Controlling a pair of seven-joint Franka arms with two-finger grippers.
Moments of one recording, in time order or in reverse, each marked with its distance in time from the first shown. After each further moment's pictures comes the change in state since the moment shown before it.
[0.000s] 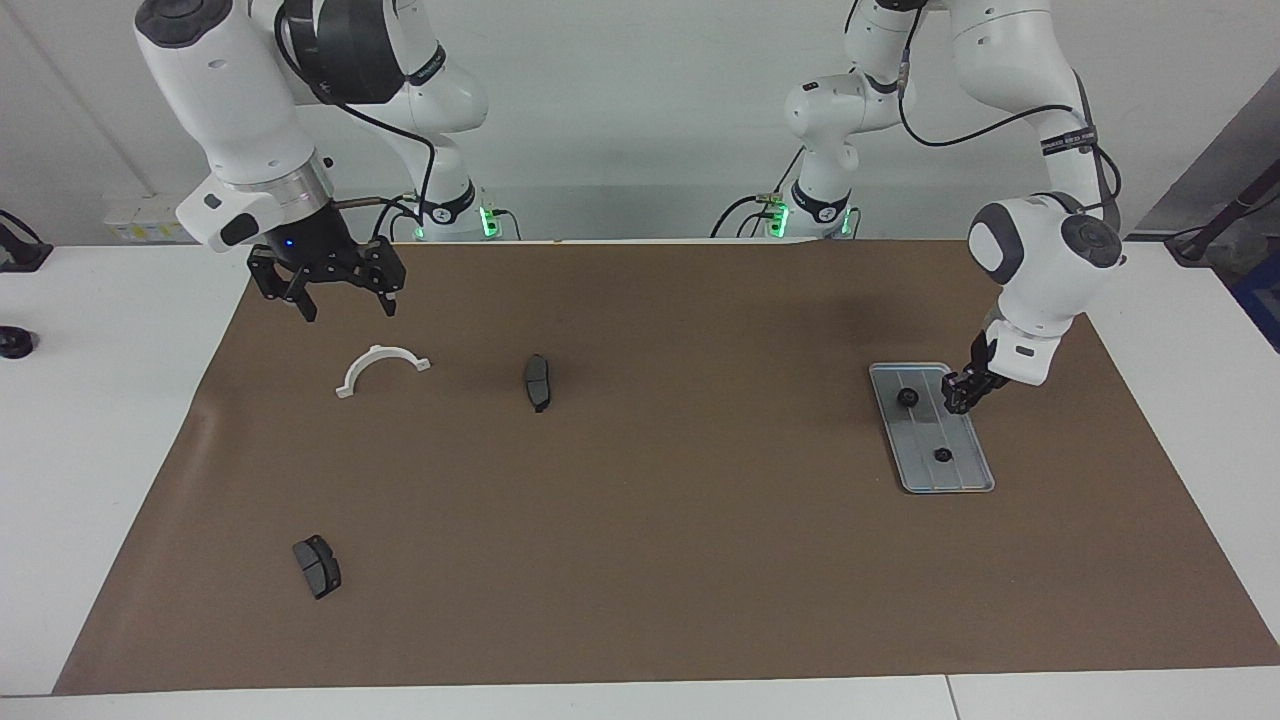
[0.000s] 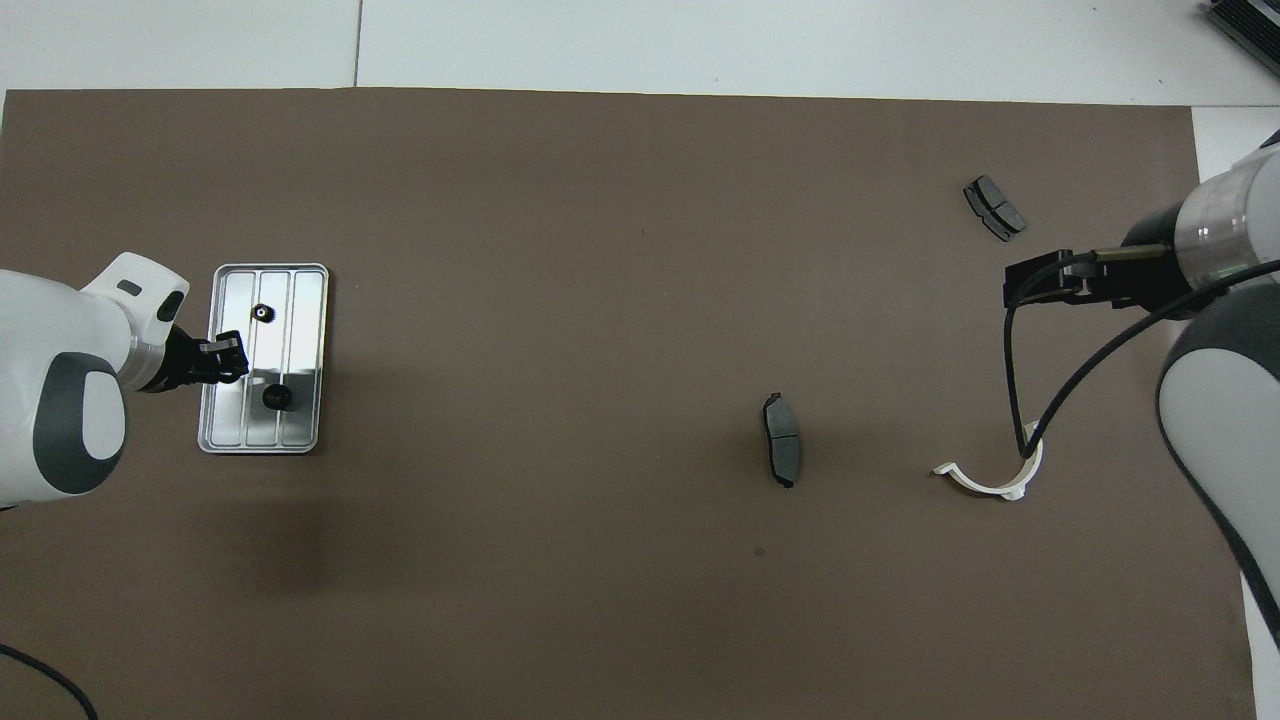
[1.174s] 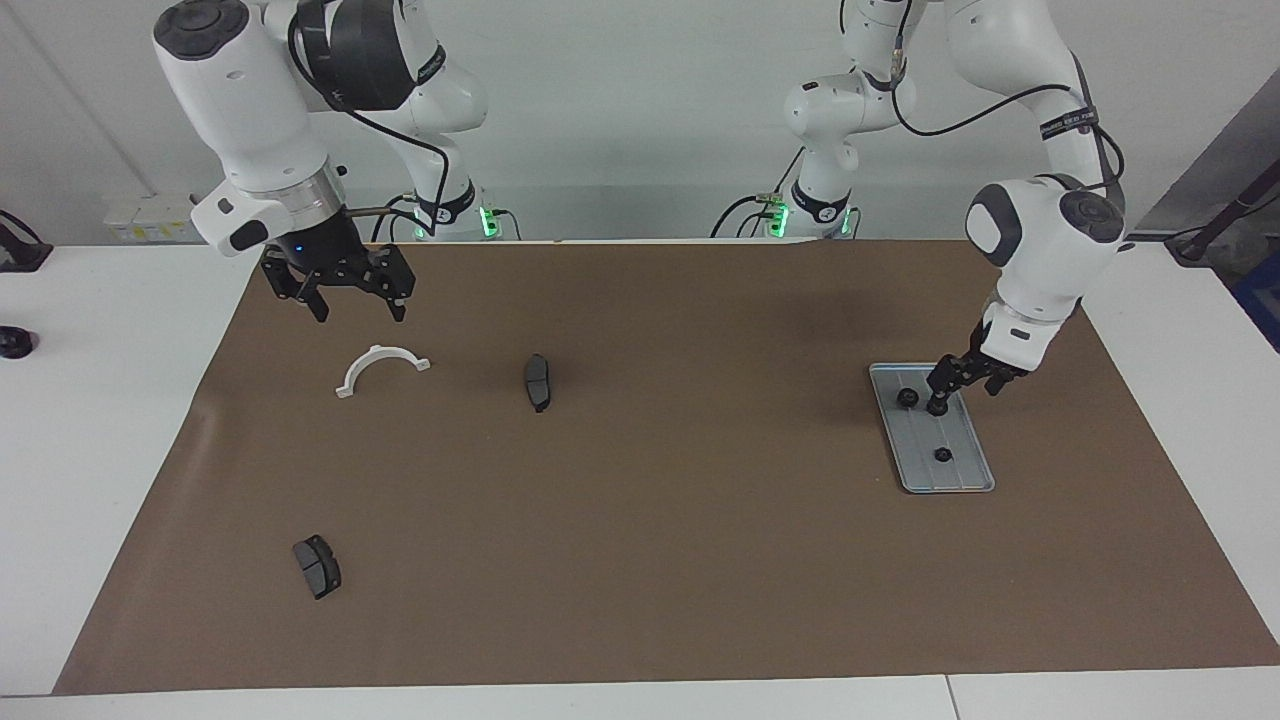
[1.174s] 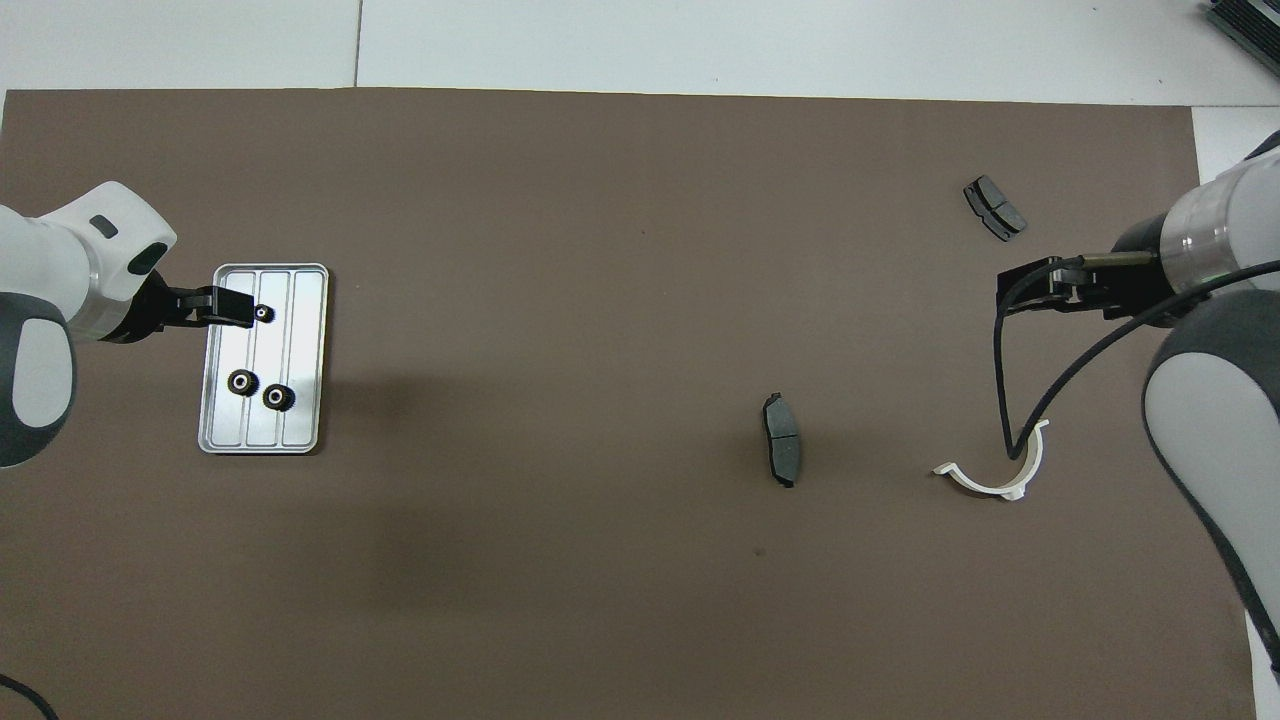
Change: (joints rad) left arm -0.086 -0.086 -0.020 0.243 0.033 -0.298 0.200; right arm -0.004 -0.003 0.002 -0.022 0.000 -0.001 0.011
